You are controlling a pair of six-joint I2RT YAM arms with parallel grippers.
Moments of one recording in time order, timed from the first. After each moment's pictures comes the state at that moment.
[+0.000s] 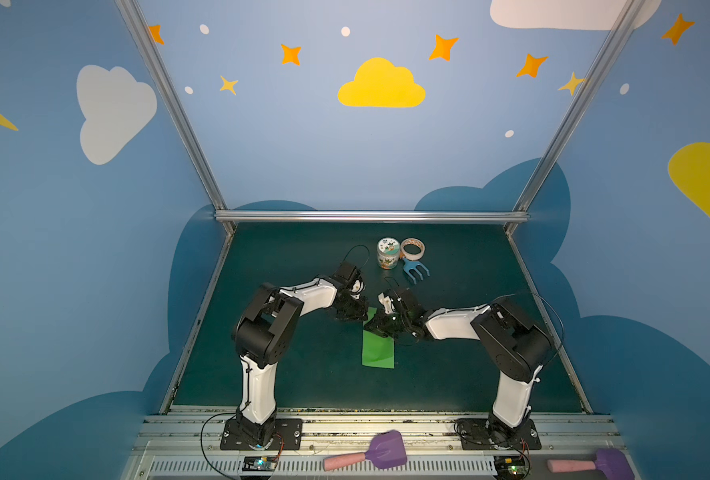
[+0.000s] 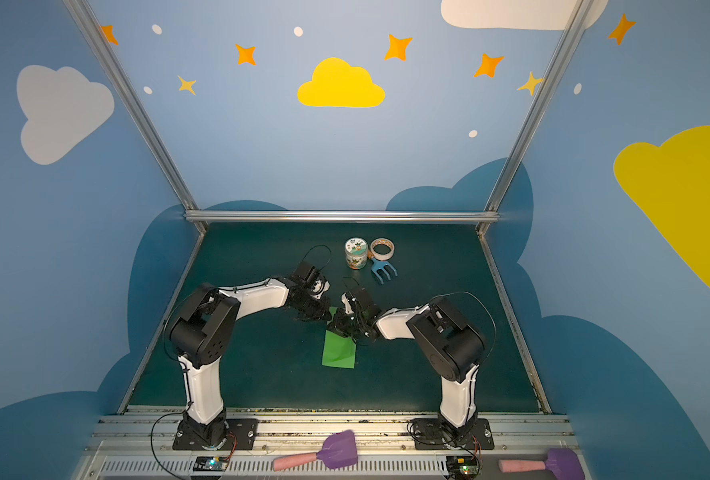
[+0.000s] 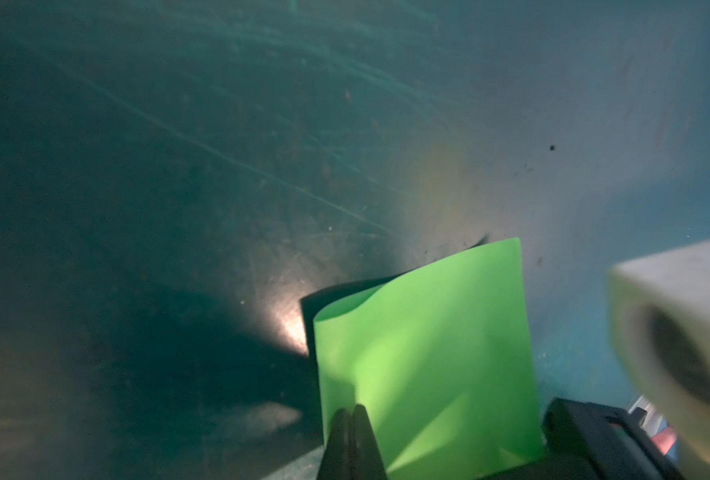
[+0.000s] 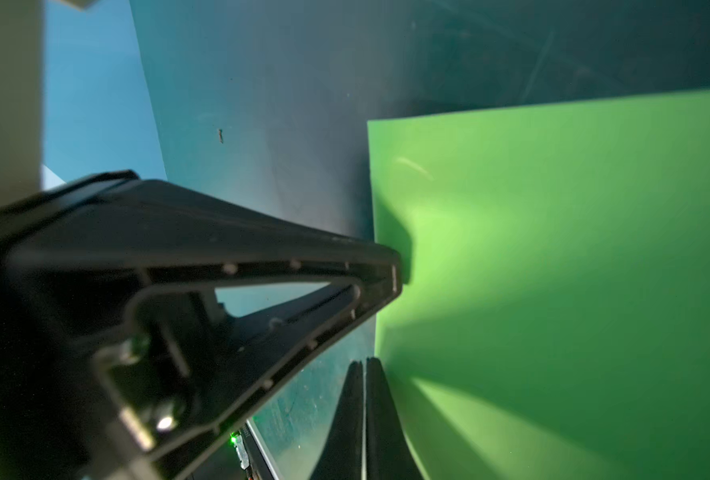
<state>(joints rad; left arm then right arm) -0.52 1.97 1.21 -0.45 0.41 -0.46 0.77 1.88 0.88 0.22 -0.45 1.01</state>
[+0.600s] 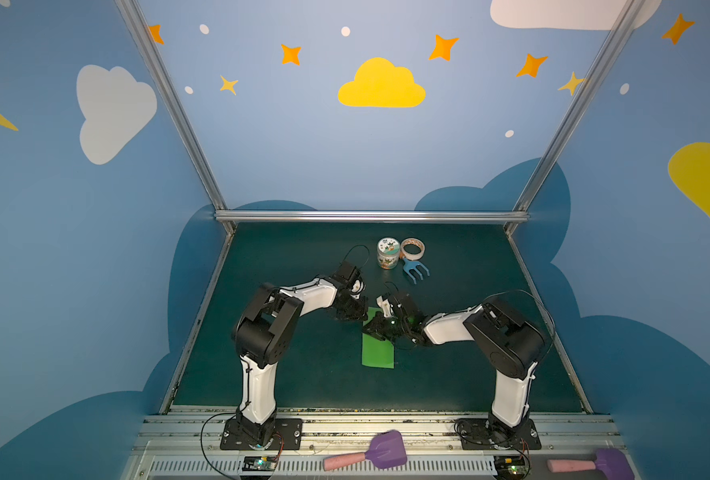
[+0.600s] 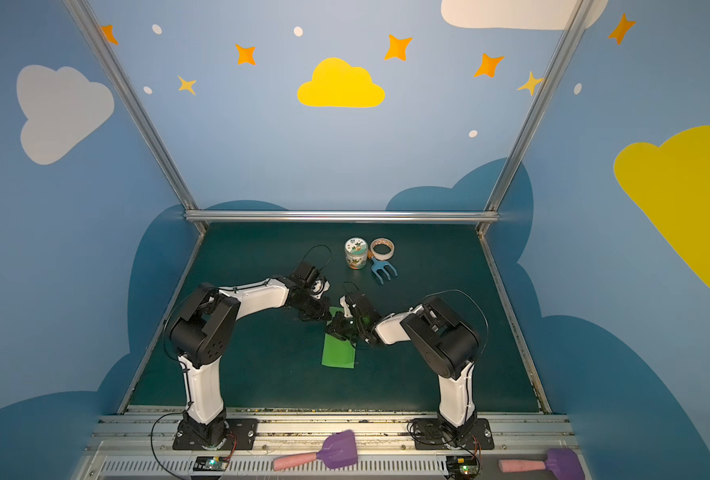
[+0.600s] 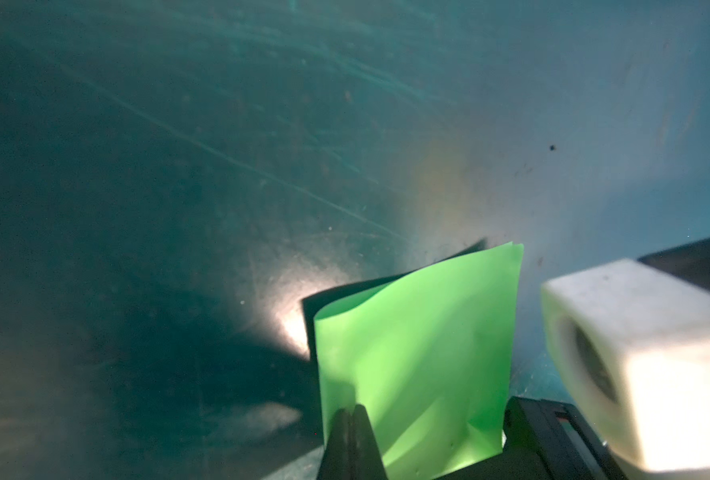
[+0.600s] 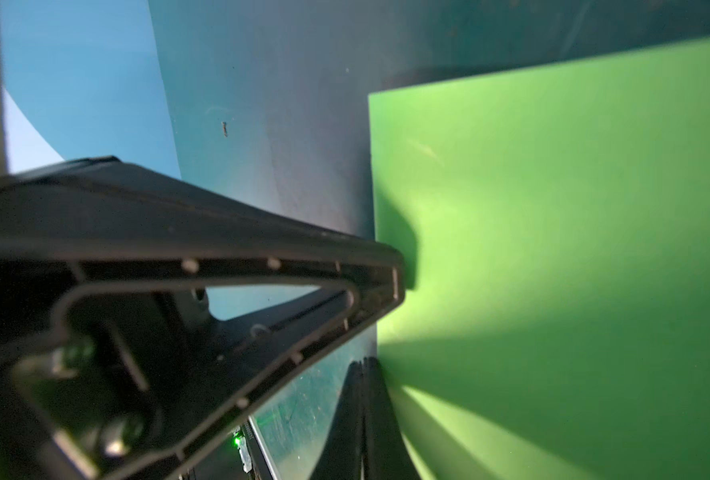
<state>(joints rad) -0.52 1.97 1.21 -0.45 0.41 -0.46 0.78 1.91 0.81 0.37 -0.46 1.04</state>
